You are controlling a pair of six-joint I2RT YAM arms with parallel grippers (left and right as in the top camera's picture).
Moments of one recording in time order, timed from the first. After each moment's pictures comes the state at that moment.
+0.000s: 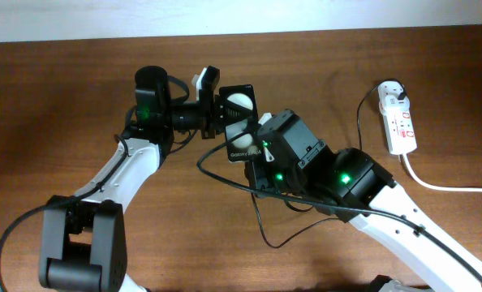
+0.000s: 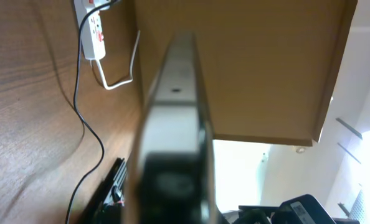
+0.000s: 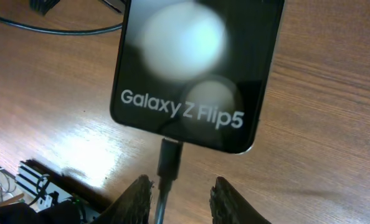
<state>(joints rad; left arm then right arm) -0.19 1.76 1.10 0.36 1.35 -1.21 0.74 1.37 1.41 -1.01 -0.09 0.55</state>
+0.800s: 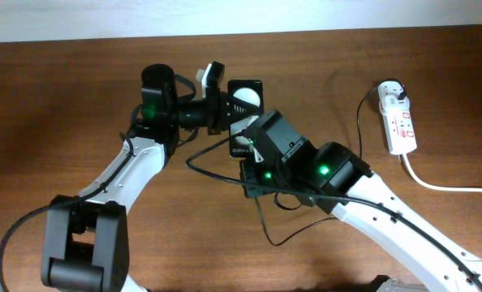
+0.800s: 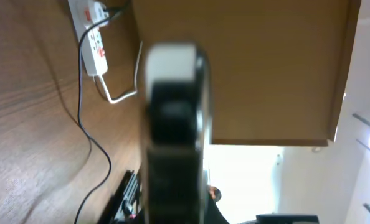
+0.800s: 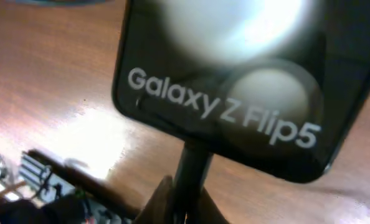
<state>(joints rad) -0.23 1.76 1.11 0.37 1.29 -1.16 0.75 1.45 1.41 -0.99 -0.14 0.57</state>
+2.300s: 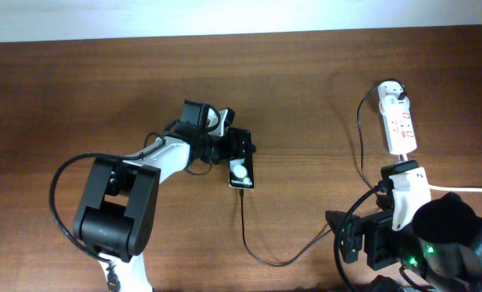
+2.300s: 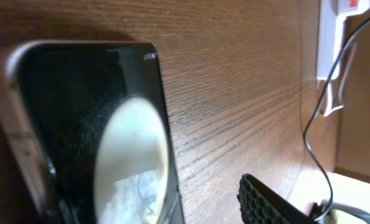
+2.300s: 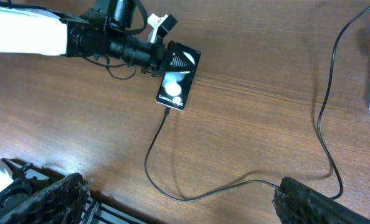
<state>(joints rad) -0.31 2.01 1.11 -0.15 0.69 -0.41 0.74 0.83 1.48 -1.41 0.13 0.49</state>
